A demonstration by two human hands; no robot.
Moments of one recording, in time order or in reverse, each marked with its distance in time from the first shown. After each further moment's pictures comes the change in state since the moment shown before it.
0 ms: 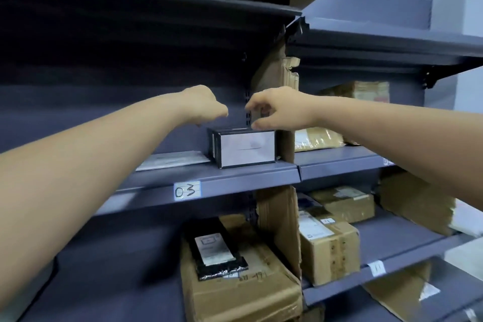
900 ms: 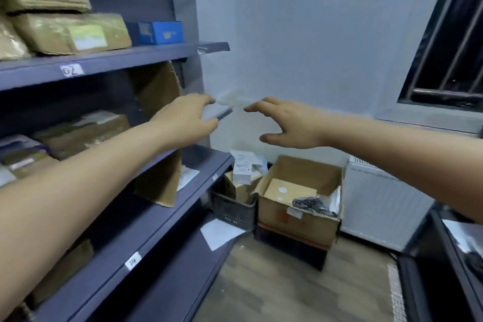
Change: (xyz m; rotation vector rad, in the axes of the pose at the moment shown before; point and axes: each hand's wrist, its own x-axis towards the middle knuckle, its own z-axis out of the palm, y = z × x) left_hand -0.155 0.402 0.315 -0.206 -0.358 0.847; right_hand -0.503 0.255 -0.027 -0.195 -0.260 0.661
